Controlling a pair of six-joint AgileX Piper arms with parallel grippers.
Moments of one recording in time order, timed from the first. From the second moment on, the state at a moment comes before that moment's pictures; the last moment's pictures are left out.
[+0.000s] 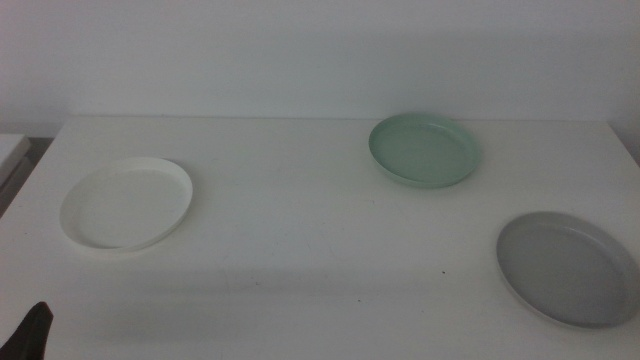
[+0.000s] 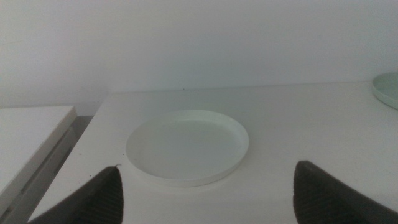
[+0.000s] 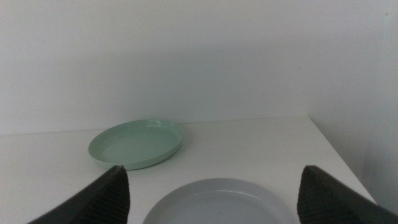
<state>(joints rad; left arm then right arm) -0.05 0.00 0.00 -0.01 0.21 0.00 0.01 0.01 0.00 0.04 0.12 0.04</state>
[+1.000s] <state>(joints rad) -0.05 0.00 0.00 -0.01 0.21 0.00 0.01 0.81 -0.71 0.07 0.90 0.06</state>
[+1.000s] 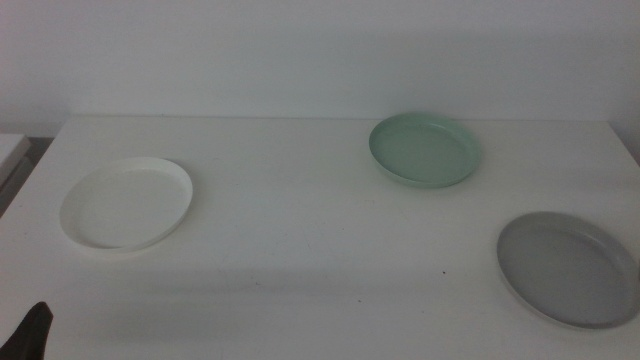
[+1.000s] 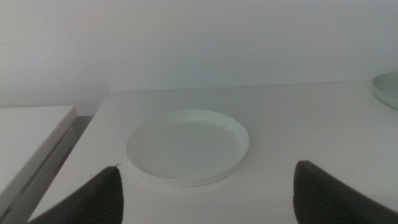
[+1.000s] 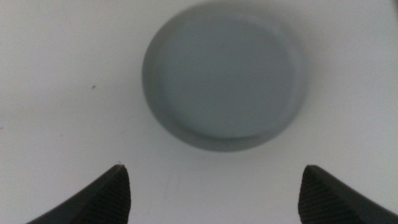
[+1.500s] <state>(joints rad) -0.05 0.00 0.00 -0.01 0.20 0.00 0.01 0.96 -0.79 0.13 0.93 0.12</state>
